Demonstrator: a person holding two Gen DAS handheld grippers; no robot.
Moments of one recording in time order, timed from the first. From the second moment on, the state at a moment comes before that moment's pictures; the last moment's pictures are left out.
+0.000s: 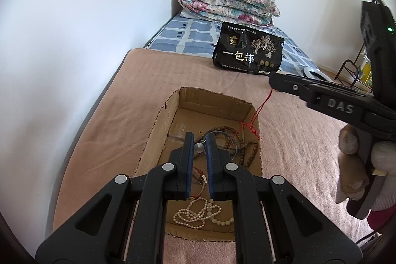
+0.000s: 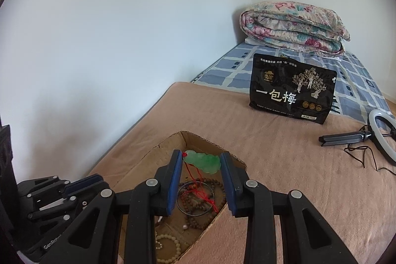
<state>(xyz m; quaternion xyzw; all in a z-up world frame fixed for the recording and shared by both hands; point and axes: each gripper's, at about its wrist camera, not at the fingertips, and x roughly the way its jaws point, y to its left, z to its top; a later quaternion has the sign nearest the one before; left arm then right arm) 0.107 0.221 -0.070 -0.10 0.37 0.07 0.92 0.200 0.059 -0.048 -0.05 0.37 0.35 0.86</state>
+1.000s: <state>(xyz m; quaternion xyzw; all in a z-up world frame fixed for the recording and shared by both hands) 0.113 0.222 -0.084 -0.11 0.39 0.09 0.91 0.213 0.063 -0.081 -0.06 0.40 0.30 0.86</state>
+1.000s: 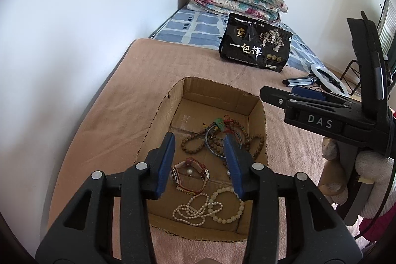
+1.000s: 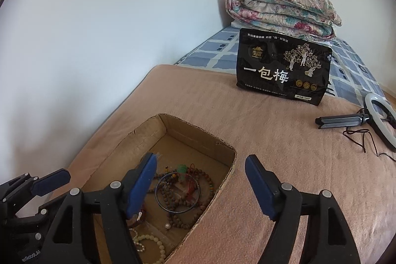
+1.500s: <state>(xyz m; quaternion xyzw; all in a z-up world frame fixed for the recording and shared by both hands) 0.107 0.209 -0.075 -0.09 0.38 0.10 0.92 0.199 0.044 -0.067 -0.06 0.39 0.30 0.87</state>
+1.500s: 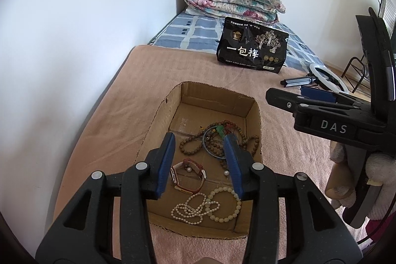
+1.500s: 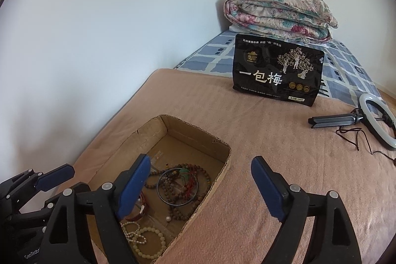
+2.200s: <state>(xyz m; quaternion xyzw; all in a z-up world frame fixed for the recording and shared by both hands) 0.080 0.161 -0.039 -0.06 0.35 0.08 0.93 0.163 -0.028 -0.027 -0.04 0.37 0.29 0.88</state>
